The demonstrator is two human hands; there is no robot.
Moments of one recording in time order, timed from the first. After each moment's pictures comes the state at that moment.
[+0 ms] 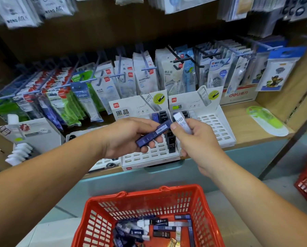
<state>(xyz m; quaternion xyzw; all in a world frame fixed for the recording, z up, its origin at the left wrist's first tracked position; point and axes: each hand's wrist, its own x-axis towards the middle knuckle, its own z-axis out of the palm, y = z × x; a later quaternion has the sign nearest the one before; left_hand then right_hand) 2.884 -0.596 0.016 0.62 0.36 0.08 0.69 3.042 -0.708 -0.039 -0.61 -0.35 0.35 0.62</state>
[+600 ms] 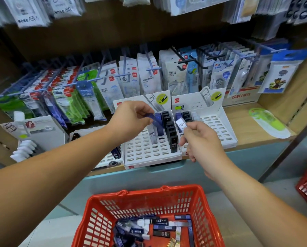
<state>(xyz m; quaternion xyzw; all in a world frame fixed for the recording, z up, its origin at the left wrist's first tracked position) 2.888 -0.567 0.005 0.83 0.41 0.25 0.29 3.044 -0.718 -0.038 -0.63 -0.32 0.36 0.61</state>
